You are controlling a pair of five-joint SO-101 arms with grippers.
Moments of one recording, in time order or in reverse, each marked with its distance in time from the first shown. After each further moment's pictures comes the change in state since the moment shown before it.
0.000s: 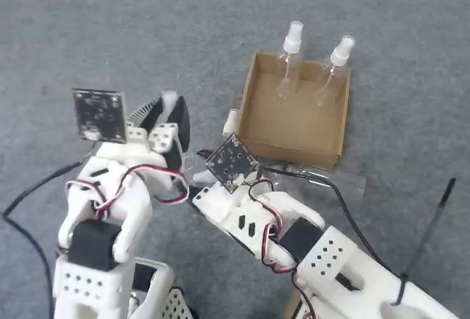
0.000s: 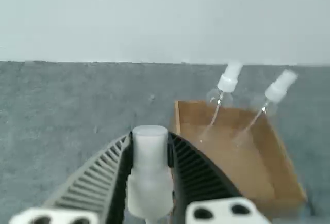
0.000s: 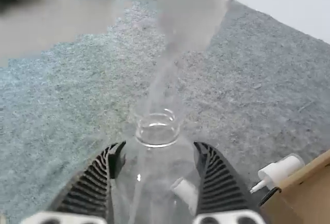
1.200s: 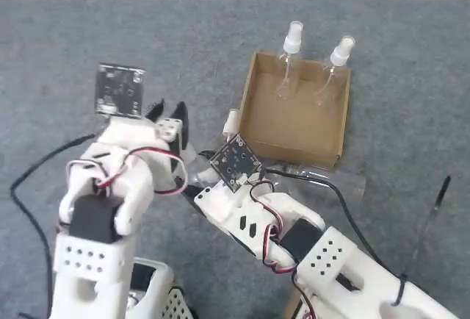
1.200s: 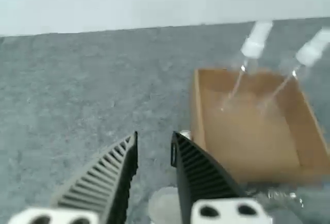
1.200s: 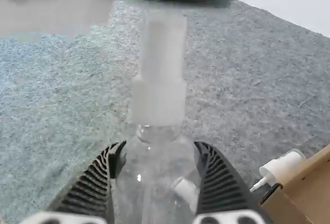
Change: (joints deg) left arm -1.7 11.2 -7.1 6.4 -5.9; right arm 0.1 -0.1 1.8 -2.1 -1.4
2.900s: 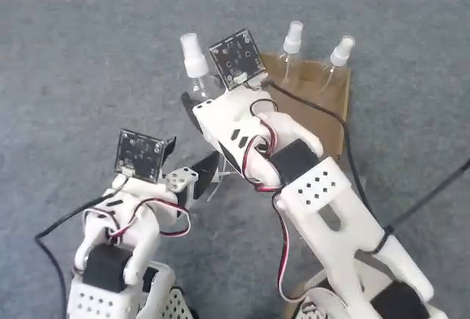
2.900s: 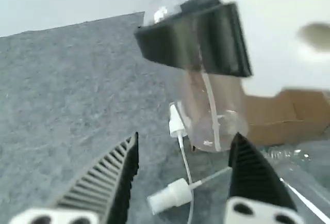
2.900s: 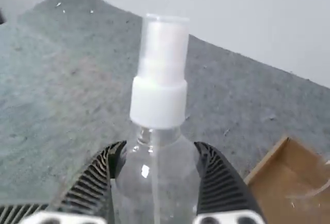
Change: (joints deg) left arm 4.0 -29.4 27.8 -2.0 -4.0; right arm 13.2 26.4 -43.2 18.5 -0.2
